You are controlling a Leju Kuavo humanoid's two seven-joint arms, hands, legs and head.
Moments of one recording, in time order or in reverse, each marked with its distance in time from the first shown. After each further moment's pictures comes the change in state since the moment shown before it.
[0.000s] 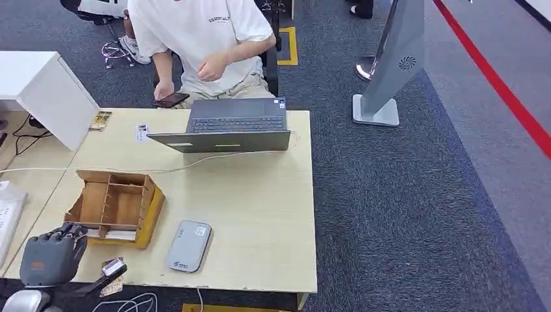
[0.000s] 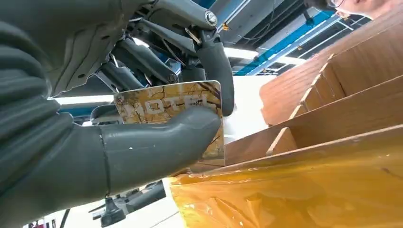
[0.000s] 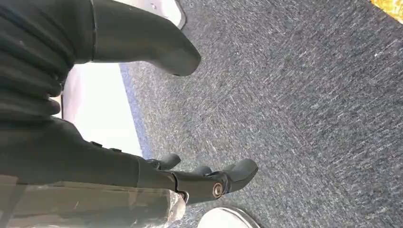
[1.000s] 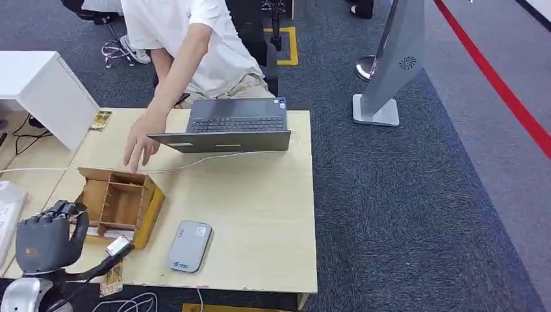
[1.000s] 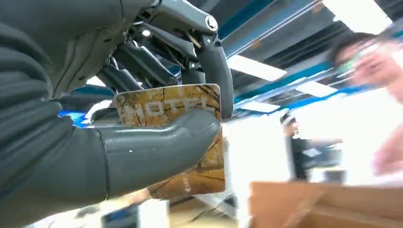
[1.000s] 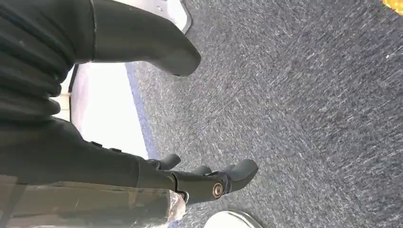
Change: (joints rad) left arm 0.149 0.183 -0.450 -0.391 0.209 -0.053 0.454; right arm 0.008 0.006 0.002 0.000 -0.002 0.002 0.027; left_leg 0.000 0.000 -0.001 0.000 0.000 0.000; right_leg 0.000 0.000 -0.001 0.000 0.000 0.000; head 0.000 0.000
